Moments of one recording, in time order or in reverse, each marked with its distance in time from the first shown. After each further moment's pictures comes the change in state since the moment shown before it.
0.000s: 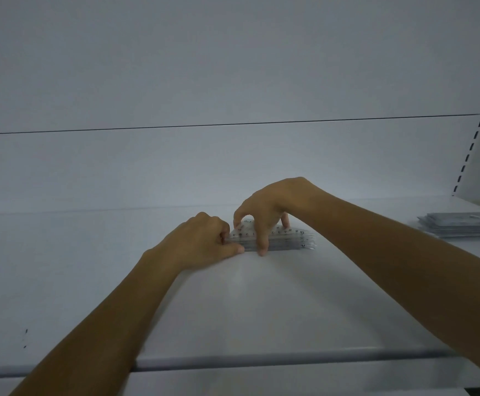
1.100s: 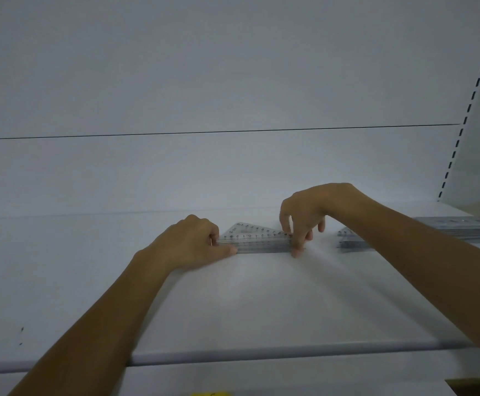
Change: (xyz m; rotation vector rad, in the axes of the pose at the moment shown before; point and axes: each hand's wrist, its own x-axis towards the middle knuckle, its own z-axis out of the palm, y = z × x) left_hand -0.002 -0.002 -0.002 -0.015 0.005 -0.047; right_hand -0.040 0.055 0.019 0.072 -0.001 0.110
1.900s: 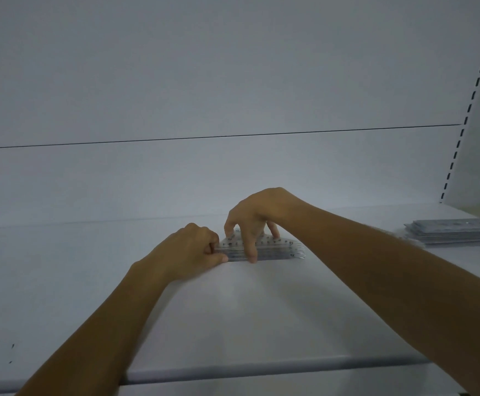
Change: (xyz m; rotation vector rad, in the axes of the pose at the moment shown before) left_hand 0.002 0.000 0.001 0.026 -0.003 0.071; right_hand 0.026 -0.068 -0.018 -0.194 0.013 -0.113
